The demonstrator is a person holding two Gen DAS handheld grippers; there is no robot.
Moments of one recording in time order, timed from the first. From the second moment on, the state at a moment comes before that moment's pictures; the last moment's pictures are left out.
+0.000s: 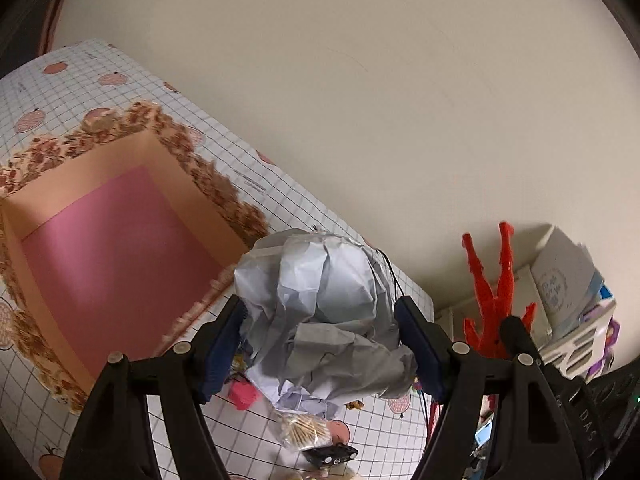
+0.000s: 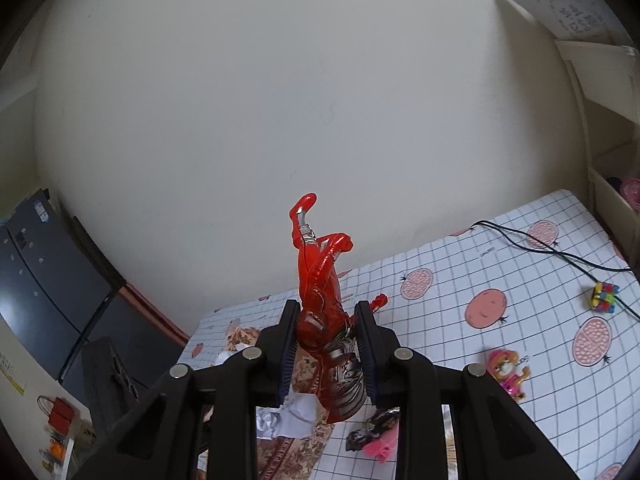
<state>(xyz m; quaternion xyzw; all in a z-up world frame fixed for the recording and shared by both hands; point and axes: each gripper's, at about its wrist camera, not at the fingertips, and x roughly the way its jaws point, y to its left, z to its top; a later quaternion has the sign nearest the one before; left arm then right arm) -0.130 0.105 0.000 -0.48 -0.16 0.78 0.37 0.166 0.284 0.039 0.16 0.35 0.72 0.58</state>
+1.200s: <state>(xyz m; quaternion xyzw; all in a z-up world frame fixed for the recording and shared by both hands) -0.193 -0.029 0.013 -0.43 -0.28 0.82 0.25 0.030 0.304 0.052 0.14 0.37 0.78 0.48</state>
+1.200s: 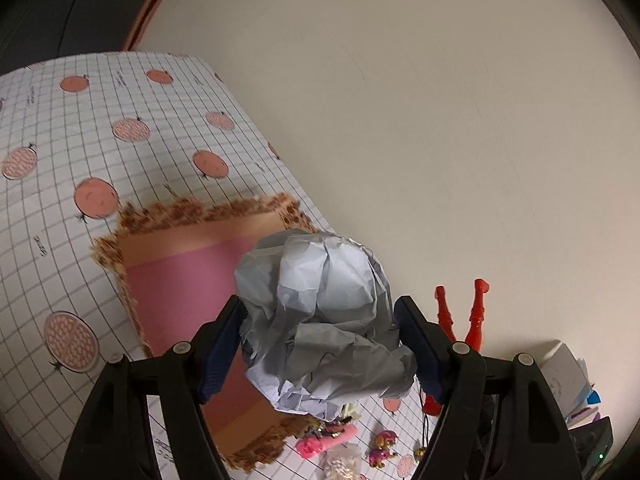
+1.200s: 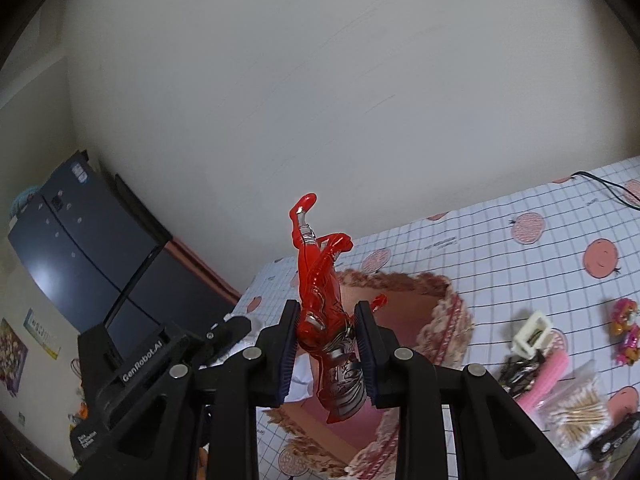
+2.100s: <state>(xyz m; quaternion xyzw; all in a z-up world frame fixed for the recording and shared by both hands) -0.209 -0.040 -0.009 -0.45 -0.27 0.82 0.21 -0.022 0.327 0.033 0.08 0.40 0.79 0.46</state>
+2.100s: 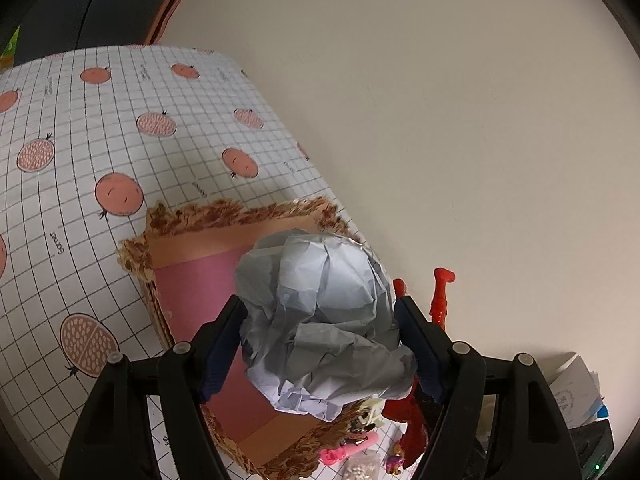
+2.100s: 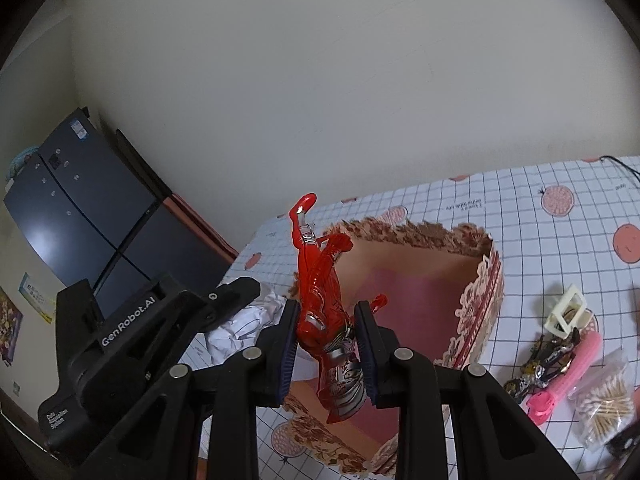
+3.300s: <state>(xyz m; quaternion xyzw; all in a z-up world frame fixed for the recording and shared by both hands) -0.217 -0.022 -0.053 -0.51 -0.23 0.81 0.17 -0.042 0.358 -0.008 0.02 0.45 0.76 0.46</state>
